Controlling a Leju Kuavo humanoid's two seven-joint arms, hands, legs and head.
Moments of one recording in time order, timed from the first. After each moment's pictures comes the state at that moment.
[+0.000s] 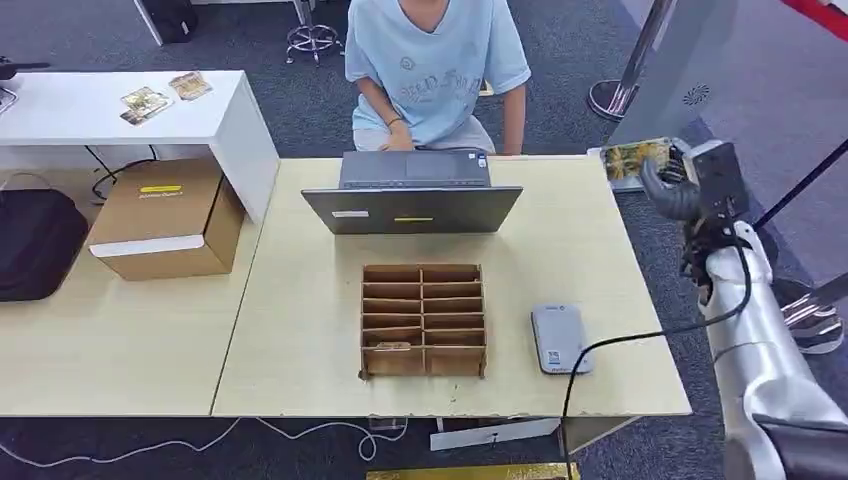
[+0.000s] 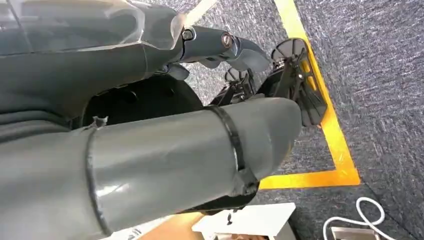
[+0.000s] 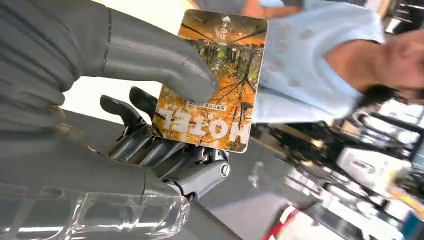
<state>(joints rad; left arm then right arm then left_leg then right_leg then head) -0.06 -0.30 1.22 -0.23 0.10 0.09 0.01 -0.69 -0.33 -0.03 -0.80 0.16 0.22 -0.31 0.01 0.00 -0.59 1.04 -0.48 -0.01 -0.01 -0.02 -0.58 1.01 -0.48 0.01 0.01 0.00</state>
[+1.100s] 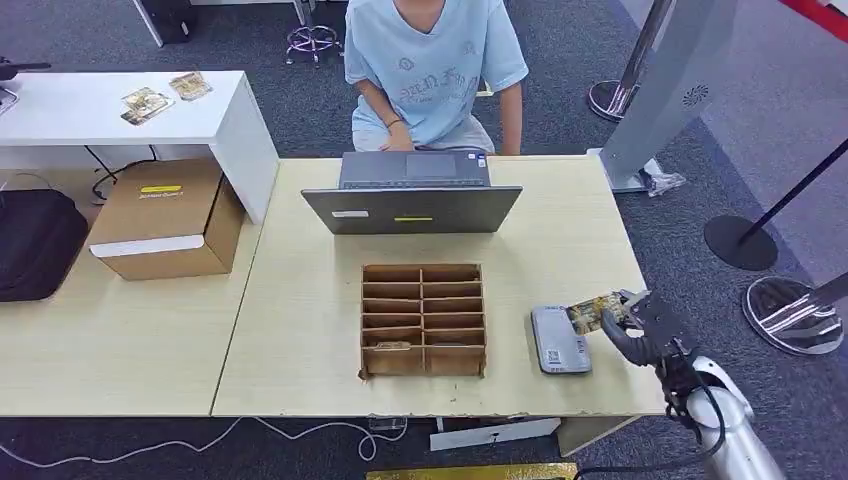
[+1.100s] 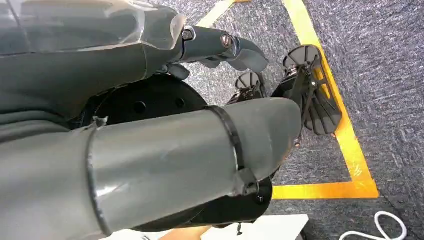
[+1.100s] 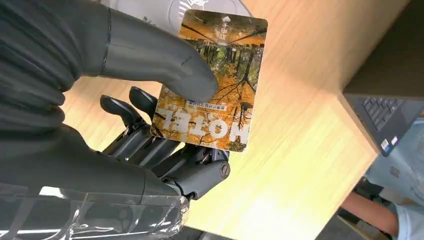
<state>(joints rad) -0.06 -0.30 1.22 -0.23 0.06 0.12 0.05 -0.19 -0.34 0.02 -1.13 0.20 0.25 -0.13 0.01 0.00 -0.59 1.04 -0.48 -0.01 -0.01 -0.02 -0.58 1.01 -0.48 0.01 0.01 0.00</state>
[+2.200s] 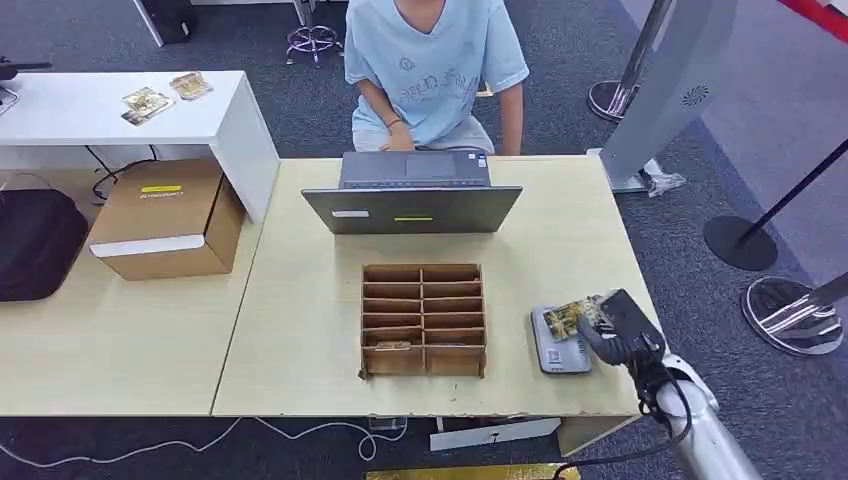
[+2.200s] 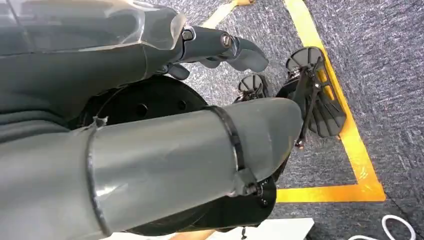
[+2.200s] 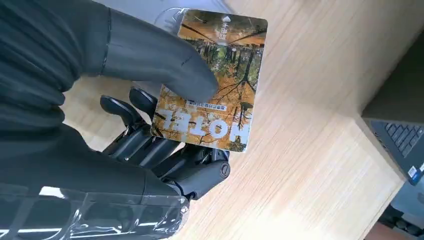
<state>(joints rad) -0.05 -0.30 1.22 -0.22 0.05 0.13 0.09 -0.27 -0.30 0.10 -0.97 0.19 0.23 -0.13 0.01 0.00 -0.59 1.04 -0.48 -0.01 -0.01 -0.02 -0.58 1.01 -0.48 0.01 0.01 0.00</state>
